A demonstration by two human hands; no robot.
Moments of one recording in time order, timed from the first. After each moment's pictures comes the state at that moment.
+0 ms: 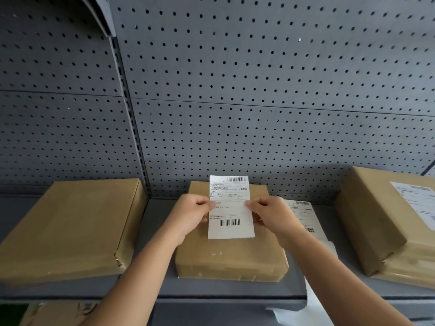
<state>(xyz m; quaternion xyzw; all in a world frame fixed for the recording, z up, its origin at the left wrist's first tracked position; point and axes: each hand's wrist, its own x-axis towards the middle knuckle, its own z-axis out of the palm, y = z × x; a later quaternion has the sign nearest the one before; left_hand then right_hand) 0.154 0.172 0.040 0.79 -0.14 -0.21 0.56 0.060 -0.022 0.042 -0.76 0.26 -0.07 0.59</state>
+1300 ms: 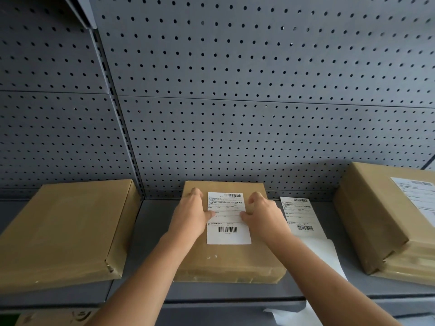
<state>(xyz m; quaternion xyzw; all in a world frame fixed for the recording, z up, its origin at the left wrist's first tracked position) 0.162 0.141 0.020 0.94 -0.18 -0.06 0.29 0.077 -0.024 0.019 -0.93 0.27 -0.04 0.23</state>
